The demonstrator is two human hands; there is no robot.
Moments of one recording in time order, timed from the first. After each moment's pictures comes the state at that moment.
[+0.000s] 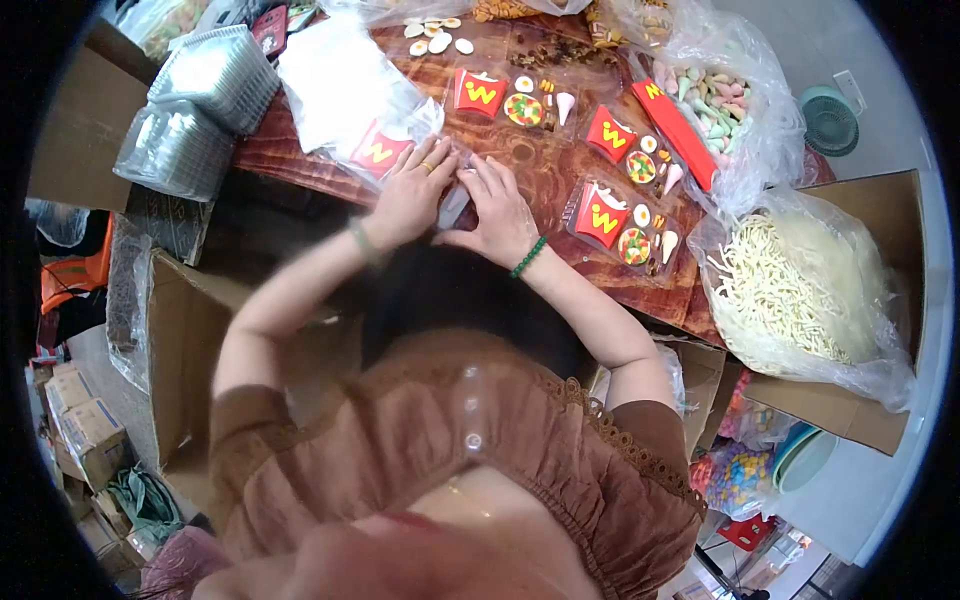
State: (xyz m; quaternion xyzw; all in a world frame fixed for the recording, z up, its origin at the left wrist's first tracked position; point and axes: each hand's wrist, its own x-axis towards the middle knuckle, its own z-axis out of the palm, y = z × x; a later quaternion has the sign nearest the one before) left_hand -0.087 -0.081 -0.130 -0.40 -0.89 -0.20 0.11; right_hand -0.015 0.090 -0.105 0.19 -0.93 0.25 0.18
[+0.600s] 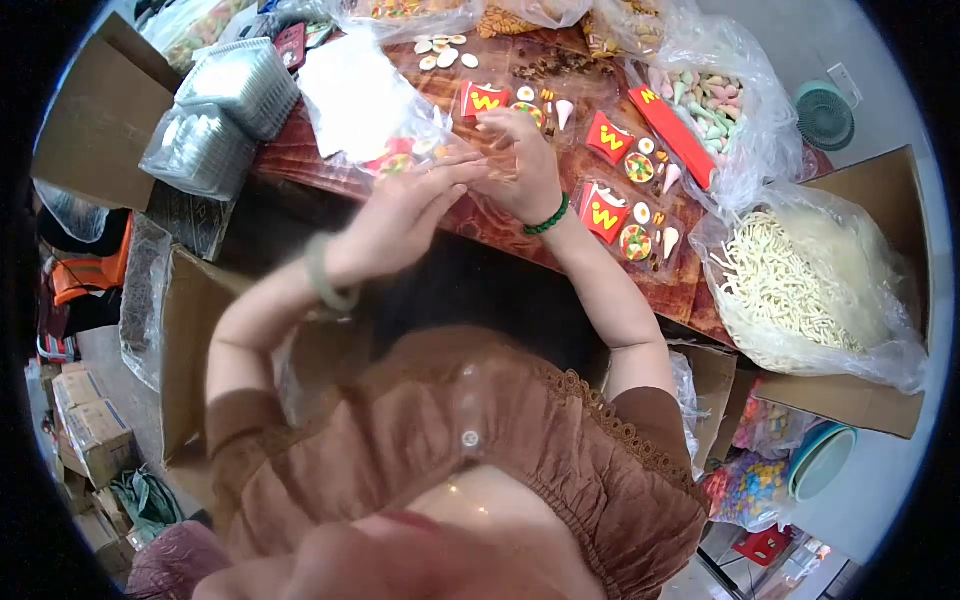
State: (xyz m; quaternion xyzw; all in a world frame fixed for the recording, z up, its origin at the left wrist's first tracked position) left_hand -0.032 -0.089 0.012 -0.49 -0.74 -0.45 0.11; right_hand -0.047 0.099 -0.054 0.24 -0.74 0.51 0.36
